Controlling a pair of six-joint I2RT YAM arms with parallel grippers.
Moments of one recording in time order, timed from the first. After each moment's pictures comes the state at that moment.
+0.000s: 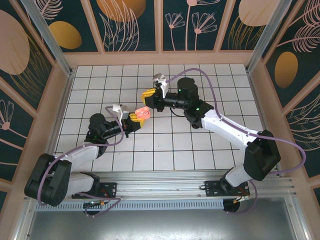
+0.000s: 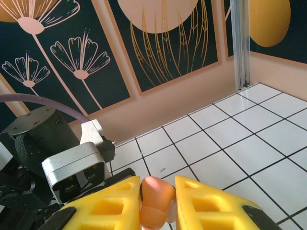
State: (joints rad) left arm -0.34 1.24 0.37 0.88 0.89 -0.26; right arm 0.72 1.49 1.16 0.22 -0.61 0.18
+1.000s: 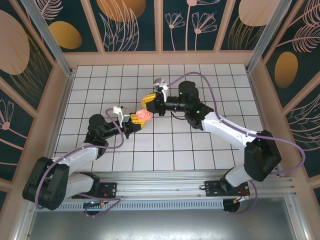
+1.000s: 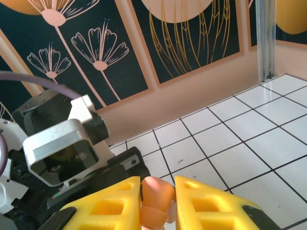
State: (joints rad) left arm -0.36 1.20 0.38 0.89 0.91 -0.15; right arm 0.71 1.48 1.08 0.28 -0.70 0.20
